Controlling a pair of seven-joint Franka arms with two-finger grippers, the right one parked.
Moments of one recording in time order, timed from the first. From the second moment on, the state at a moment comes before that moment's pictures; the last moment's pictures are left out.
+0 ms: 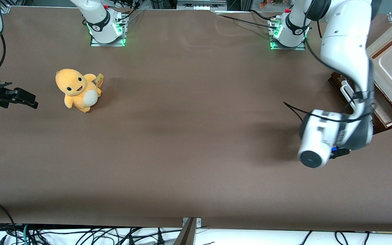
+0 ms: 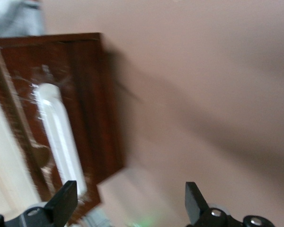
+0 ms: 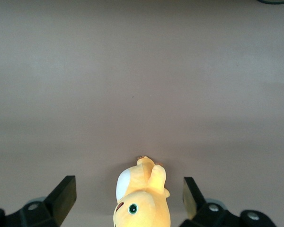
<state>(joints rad) -0.16 0.83 0.02 -1.14 0.36 1.28 -0.67</state>
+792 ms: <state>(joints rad) 0.02 0.50 0.03 -1.25 -0.02 1.62 -0.22</state>
